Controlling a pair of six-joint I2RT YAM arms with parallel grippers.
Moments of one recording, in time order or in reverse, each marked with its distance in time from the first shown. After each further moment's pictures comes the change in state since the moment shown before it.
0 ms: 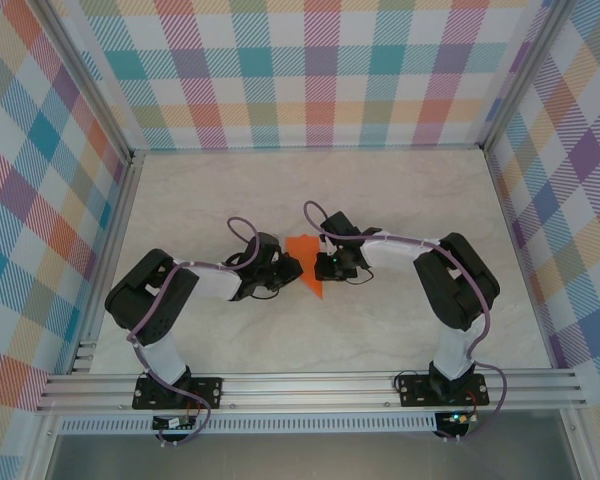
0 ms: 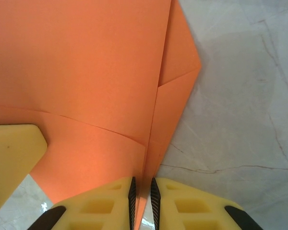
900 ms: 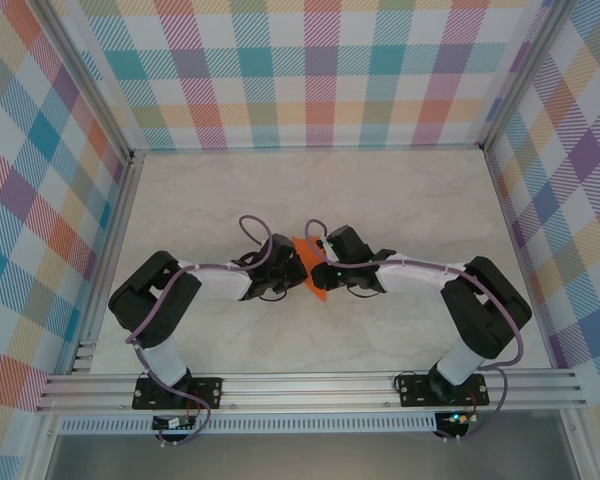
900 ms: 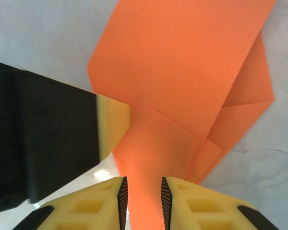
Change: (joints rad) left arm -0.095 -0.001 0.086 -0.165 -0.162 0.019; right arm 0.066 -0.212 -0.229 0.250 0.061 -0.146
